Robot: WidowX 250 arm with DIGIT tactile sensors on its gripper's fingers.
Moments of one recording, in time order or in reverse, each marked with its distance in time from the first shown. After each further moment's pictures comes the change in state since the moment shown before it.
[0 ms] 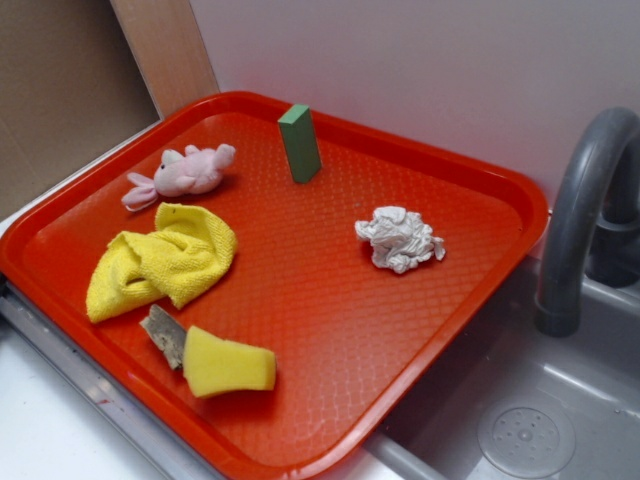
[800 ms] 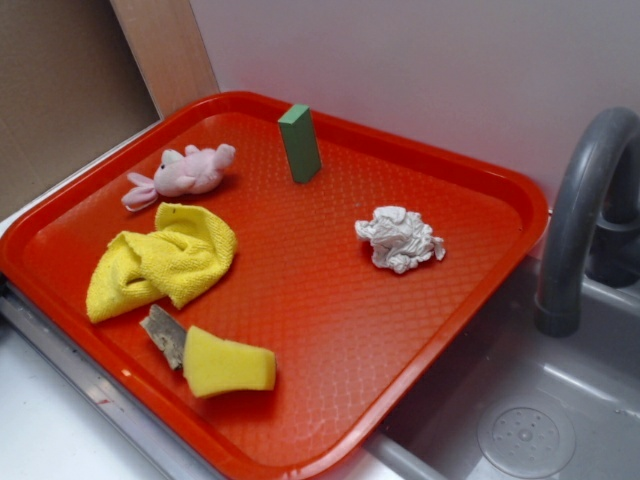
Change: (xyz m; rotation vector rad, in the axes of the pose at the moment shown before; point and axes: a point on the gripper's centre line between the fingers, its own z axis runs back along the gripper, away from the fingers) arm 0.013 -0.073 -0.029 -0.019 0.057 0.130
